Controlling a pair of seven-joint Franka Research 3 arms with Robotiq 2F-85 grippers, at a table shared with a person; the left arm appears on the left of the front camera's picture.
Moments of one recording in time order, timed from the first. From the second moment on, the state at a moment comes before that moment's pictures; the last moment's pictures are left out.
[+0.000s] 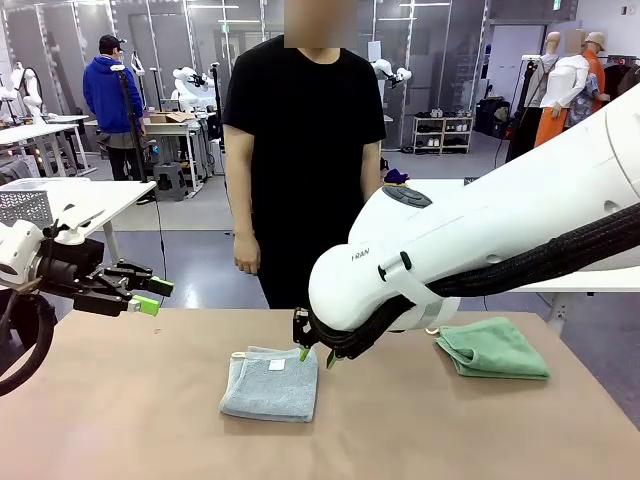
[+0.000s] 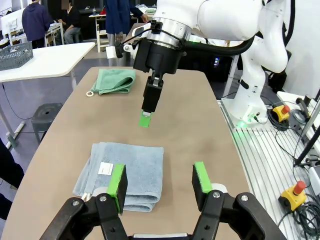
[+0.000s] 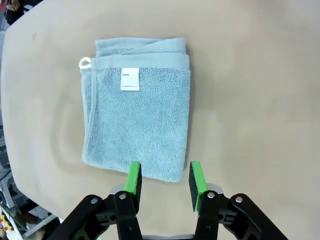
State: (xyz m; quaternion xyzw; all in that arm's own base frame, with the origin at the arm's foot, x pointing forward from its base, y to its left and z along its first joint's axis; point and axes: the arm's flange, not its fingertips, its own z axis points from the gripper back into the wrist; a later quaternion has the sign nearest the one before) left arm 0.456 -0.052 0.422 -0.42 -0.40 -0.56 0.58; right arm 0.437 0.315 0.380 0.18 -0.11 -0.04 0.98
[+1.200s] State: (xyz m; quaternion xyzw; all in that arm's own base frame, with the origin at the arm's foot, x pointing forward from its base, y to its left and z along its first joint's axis) left arm 0.456 -0.052 0.422 -0.42 -0.40 -0.56 0.58; right arm 0.435 0.318 0.380 0.18 -0.10 -0.03 0.98
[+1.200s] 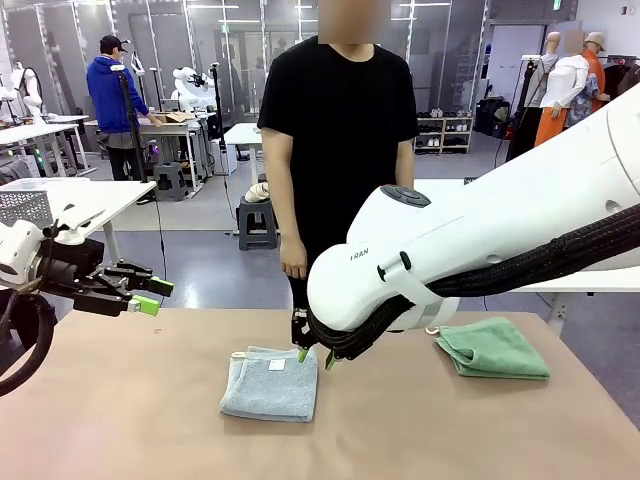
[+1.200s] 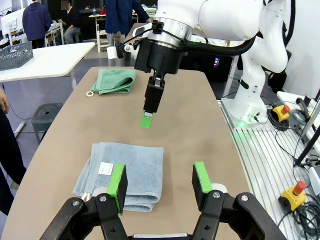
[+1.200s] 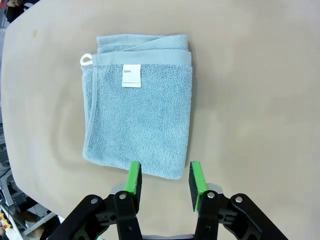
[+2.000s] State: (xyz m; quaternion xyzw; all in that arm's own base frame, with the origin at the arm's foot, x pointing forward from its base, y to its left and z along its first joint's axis) left arm 0.456 -0.052 0.422 -0.42 -0.40 -0.56 0.58; right arm 0.472 0.321 0.347 0.18 -0.08 -0.07 0.98
